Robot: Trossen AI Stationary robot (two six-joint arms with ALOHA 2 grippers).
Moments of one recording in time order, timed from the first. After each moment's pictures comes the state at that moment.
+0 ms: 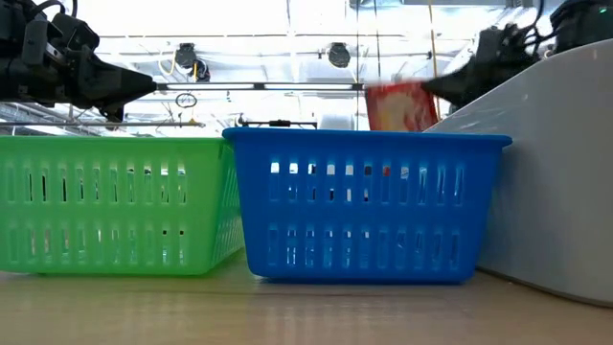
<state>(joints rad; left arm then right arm) 0.24 0.01 0.01 0.06 0.15 -0.03 -0.11 1.09 0.02 1.37 0.35 0.14</state>
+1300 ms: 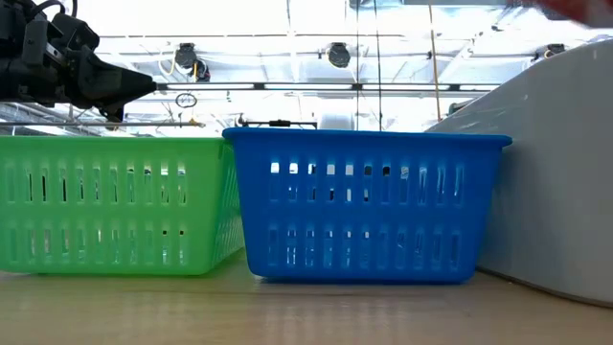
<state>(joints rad) 0.24 0.01 0.01 0.06 0.15 -0.03 0.87 1.10 0.58 0.48 0.99 0.52</state>
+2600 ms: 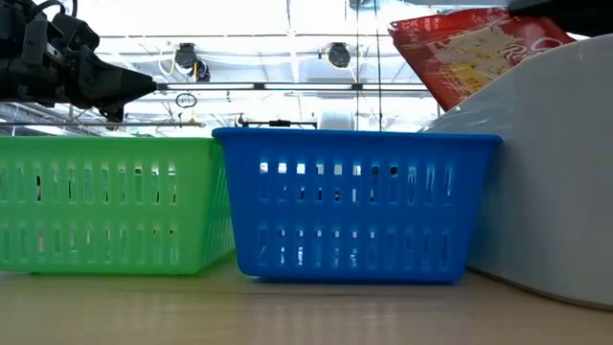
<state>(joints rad) 0.24 0.01 0.01 0.06 0.15 -0.03 0.98 1.70 0.58 1.00 1.36 0.73</state>
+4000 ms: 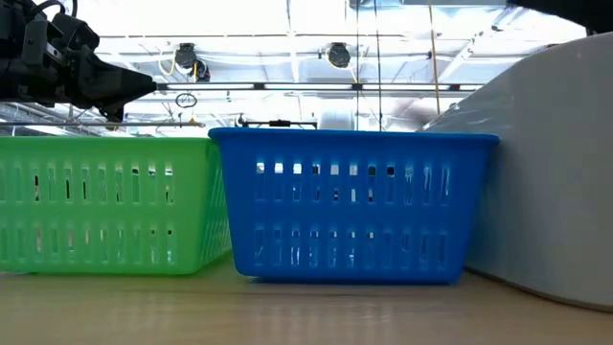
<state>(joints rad) 0.24 0.01 0.01 0.06 0.15 -0.03 0.98 1.70 0.58 1.19 1.25 0.11</state>
